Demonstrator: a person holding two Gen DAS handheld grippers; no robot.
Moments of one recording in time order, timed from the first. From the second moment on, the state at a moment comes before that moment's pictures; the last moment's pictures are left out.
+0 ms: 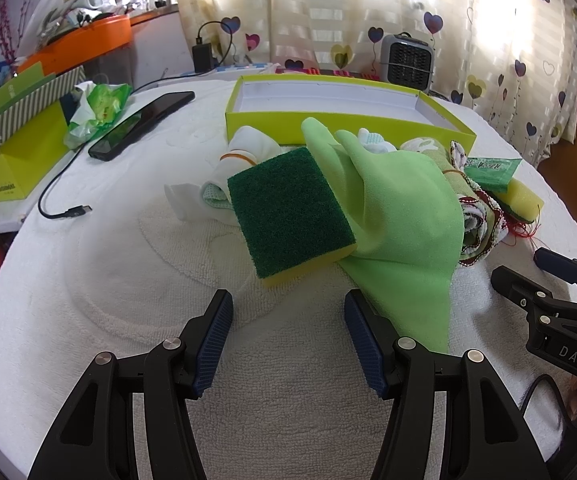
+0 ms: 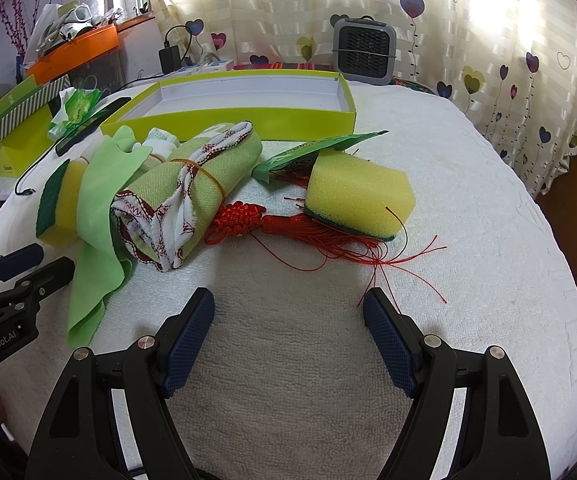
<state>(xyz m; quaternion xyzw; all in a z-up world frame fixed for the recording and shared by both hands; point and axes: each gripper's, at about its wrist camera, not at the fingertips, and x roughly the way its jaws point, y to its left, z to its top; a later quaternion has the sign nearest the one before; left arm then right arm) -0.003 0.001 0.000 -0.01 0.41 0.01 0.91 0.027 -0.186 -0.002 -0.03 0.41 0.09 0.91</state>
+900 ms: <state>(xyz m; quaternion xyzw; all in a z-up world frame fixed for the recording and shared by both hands) 0.003 0.037 0.039 -0.08 0.39 -0.07 0.91 0.036 -0.236 0.035 0.04 0.36 0.08 0.93</state>
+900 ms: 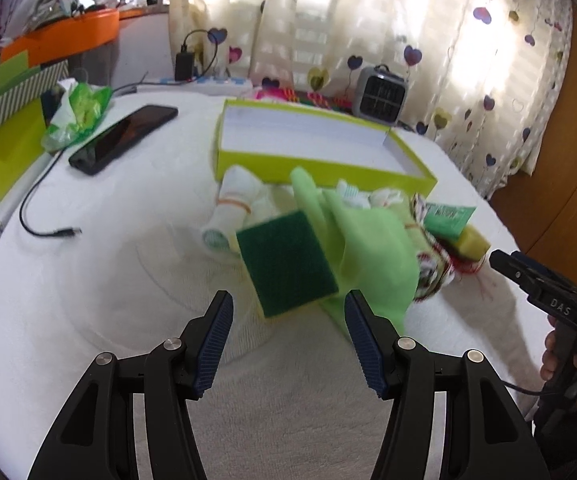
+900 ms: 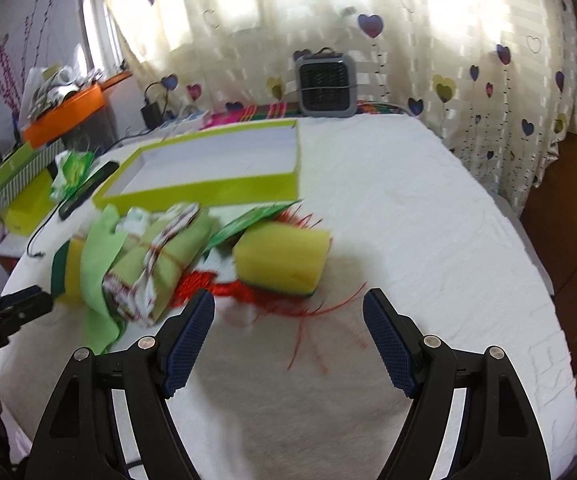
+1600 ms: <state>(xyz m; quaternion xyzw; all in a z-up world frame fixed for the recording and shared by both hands) 0.045 0.032 0.025 -0.09 0.44 -0.06 0.89 0.082 -0.232 0.026 0.04 0.39 0.11 0.92</state>
